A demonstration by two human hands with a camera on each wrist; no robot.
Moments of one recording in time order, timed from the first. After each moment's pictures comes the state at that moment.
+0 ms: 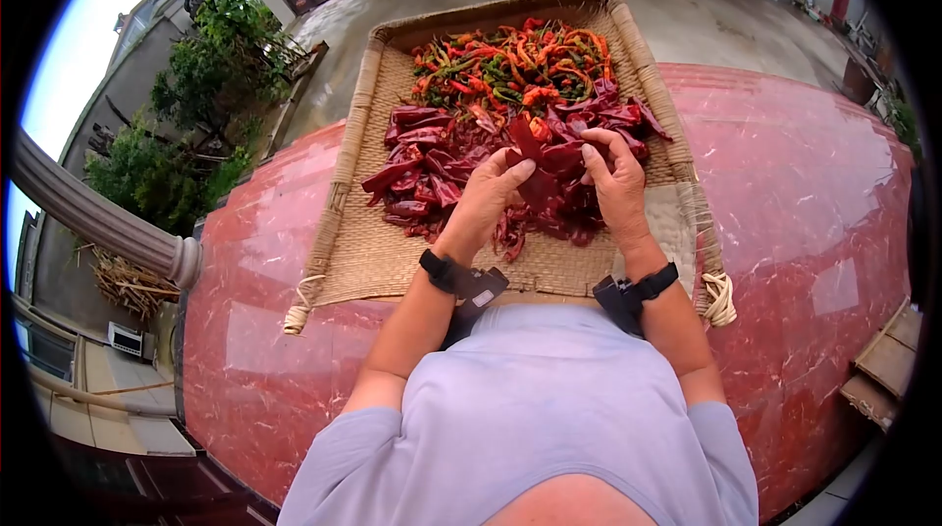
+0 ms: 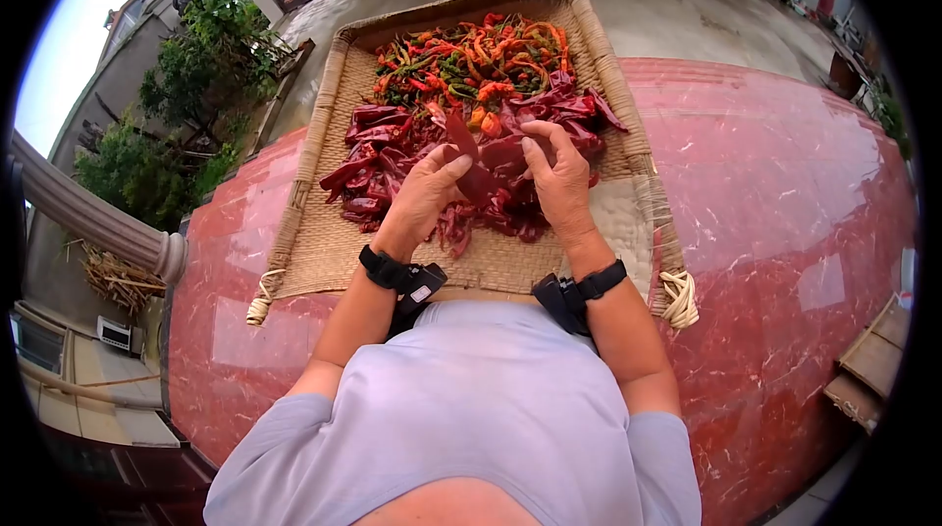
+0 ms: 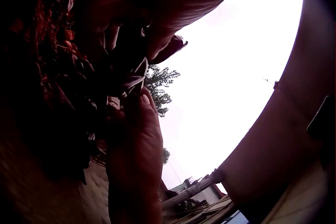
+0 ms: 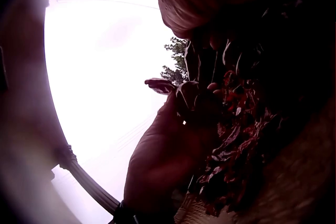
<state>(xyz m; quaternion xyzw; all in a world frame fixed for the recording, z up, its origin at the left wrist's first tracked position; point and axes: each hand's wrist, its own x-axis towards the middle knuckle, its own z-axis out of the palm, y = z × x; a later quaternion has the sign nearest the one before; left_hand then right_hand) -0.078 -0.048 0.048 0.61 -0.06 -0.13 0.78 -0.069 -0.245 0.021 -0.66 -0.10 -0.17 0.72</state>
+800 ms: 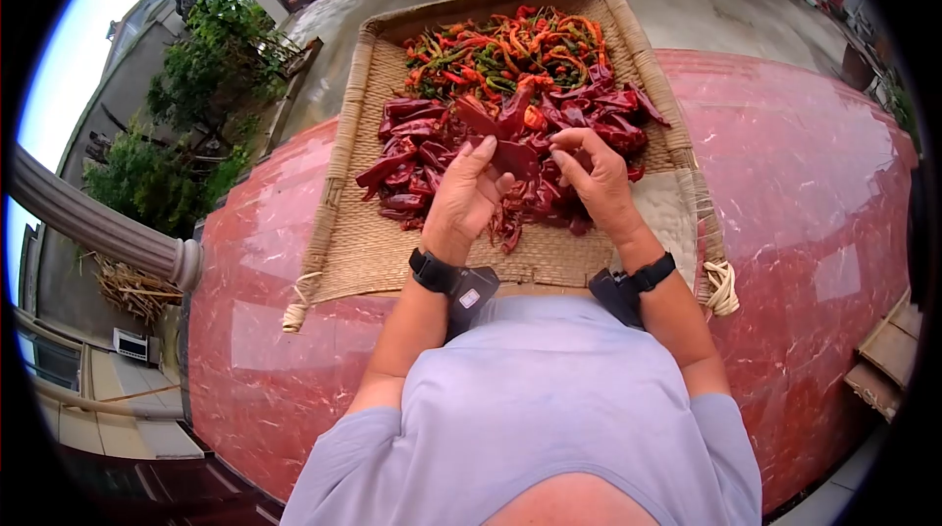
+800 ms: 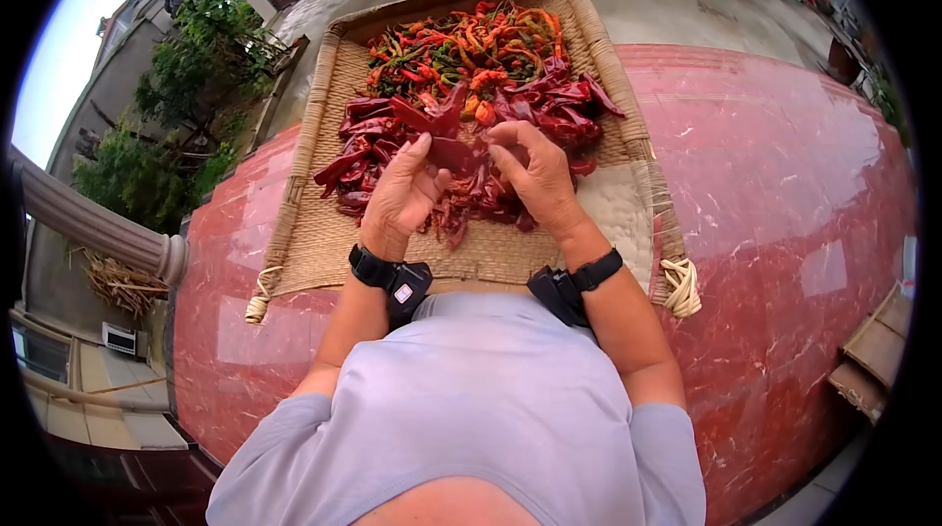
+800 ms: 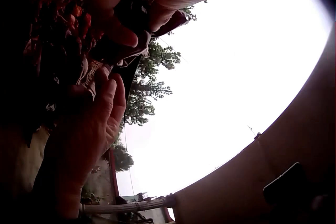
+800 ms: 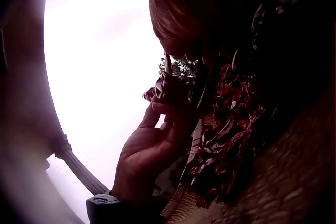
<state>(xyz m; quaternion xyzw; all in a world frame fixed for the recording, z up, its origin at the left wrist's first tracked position) -0.079 -0.034 0.042 0.40 0.03 -0.09 0.91 -0.079 -0.239 0.027 -0.68 -0.17 -0.11 0.71</state>
